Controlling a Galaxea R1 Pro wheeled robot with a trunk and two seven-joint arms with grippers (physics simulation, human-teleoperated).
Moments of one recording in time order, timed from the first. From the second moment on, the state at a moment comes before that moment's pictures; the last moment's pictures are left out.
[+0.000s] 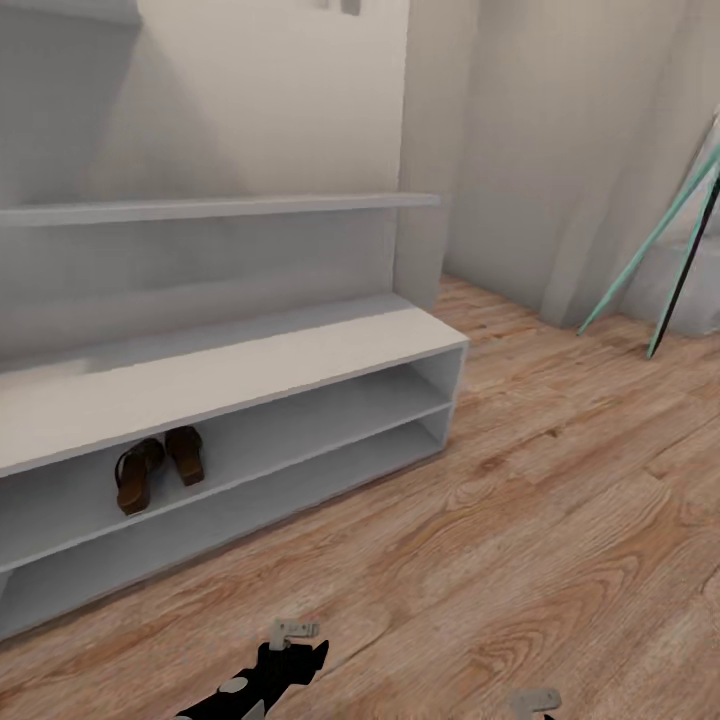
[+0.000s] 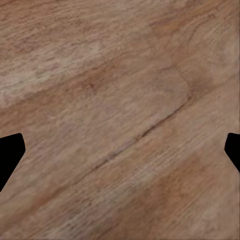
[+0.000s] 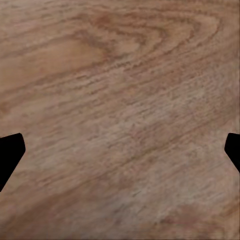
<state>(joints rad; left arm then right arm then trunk) -0.57 -0.12 -0.16 -0.04 0.20 -0.25 -0.18 -0.43 -0.02 0.13 -0.03 0.04 -0.21 -0.22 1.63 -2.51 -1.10</state>
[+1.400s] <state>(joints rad) -0.57 -0.11 -0.16 -0.04 0.20 -0.25 -0.18 -0.42 -0.01 0.13 -0.02 0.04 -0.21 -0.22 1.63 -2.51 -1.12</state>
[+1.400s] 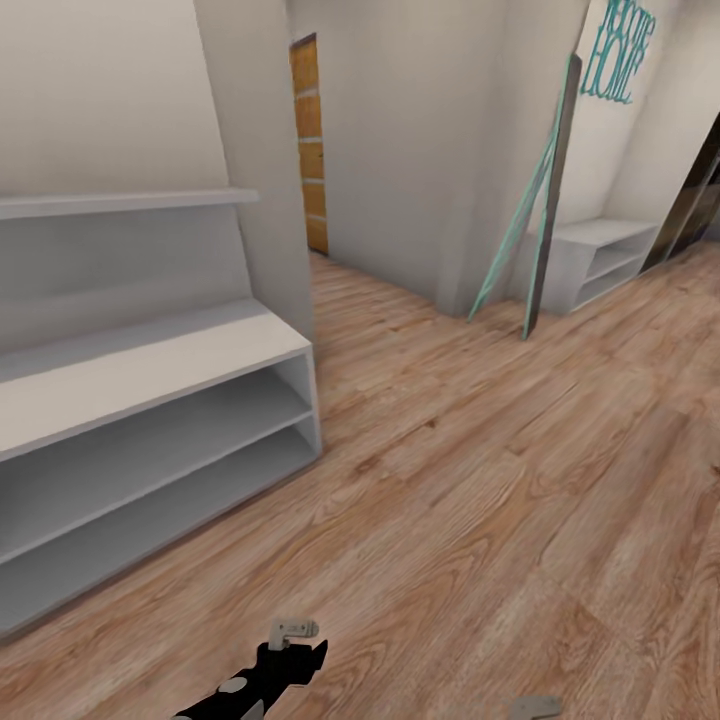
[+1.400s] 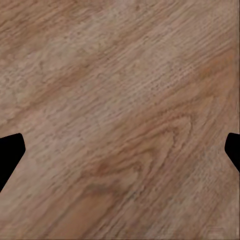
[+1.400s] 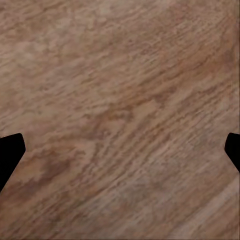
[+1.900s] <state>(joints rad) -0.57 -0.11 -0.16 -0.04 0.20 -0.25 -0.18 -0.42 -0.01 0.13 -0.02 0.04 -0.21 -0.22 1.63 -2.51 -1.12</state>
